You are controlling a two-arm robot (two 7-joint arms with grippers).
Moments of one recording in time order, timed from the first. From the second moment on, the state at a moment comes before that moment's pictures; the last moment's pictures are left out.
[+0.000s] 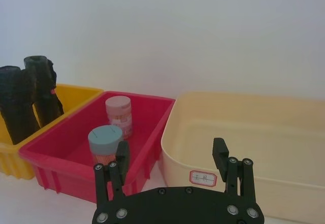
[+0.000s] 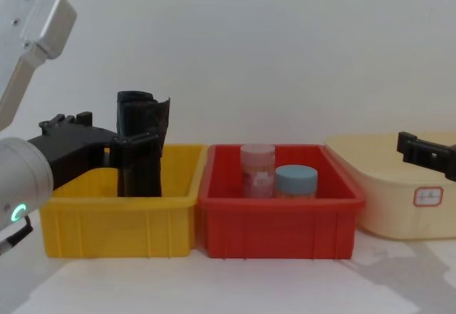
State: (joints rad) left arm -0.19 0.33 0.37 -1.64 -0.21 0.05 0.05; right arm -0.01 0.34 -0.23 -1.77 0.29 0.03 0.07
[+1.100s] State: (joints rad) left arm -0.38 0.22 0.36 -1.35 -0.27 -0.04 -0.11; right arm -0.01 0.34 -0.23 -1.77 0.29 0.03 0.07
